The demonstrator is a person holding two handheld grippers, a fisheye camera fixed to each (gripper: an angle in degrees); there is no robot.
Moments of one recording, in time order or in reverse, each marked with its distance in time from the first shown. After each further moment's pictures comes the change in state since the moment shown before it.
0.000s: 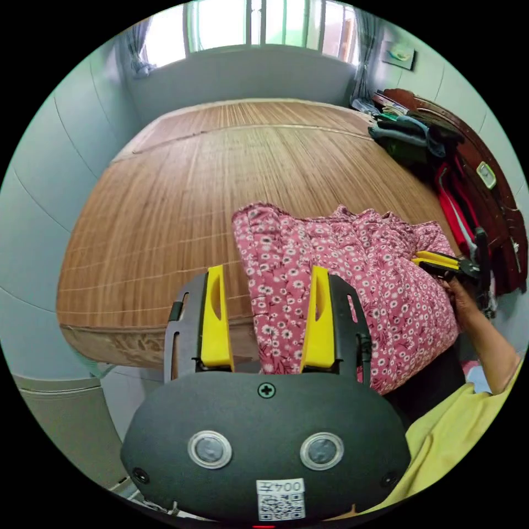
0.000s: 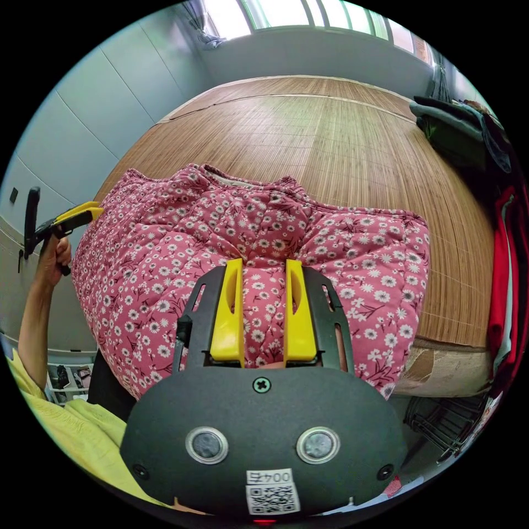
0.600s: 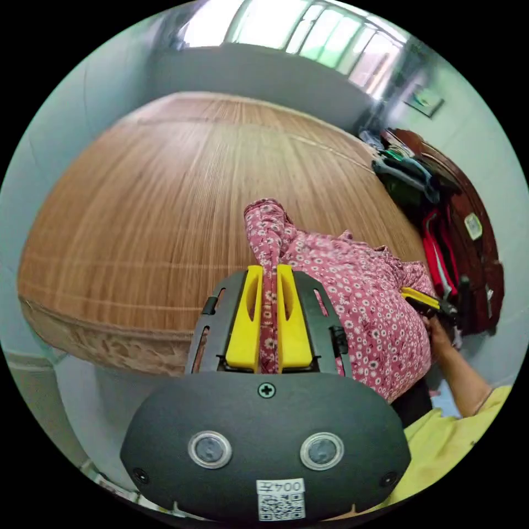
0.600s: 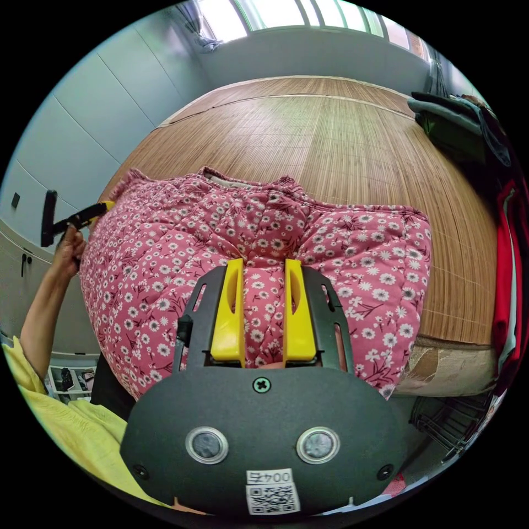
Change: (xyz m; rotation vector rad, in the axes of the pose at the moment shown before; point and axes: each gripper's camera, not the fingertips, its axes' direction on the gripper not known) left arm -0.090 0.008 0.035 0.028 0.204 -0.230; right arm -0.001 0.001 0.002 0.010 -0.029 0.022
